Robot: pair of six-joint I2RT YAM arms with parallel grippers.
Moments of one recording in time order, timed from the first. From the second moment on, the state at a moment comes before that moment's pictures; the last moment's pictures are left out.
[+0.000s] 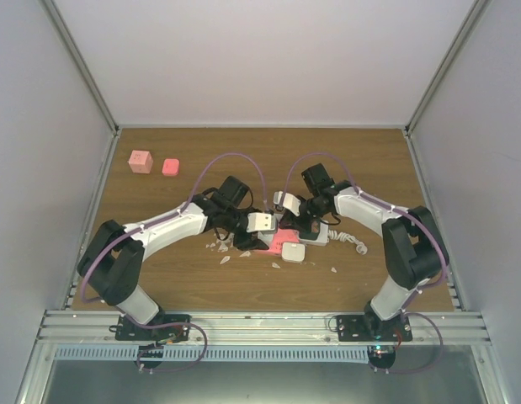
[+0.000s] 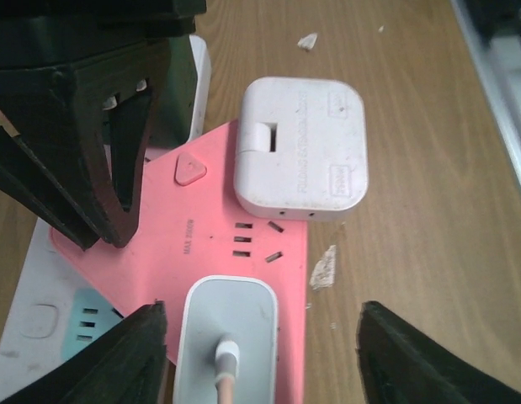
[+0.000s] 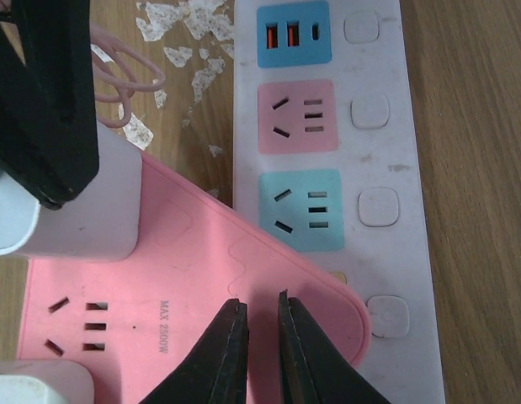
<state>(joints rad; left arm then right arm) -0.66 1.57 1.03 -0.49 0.63 0.80 0.46 1.69 1.07 -0.57 -0.60 -0.80</state>
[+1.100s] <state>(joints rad) -0.69 1.59 1.04 -0.47 0.52 0.79 0.48 1.68 1.03 -0.46 -0.53 -0.84</state>
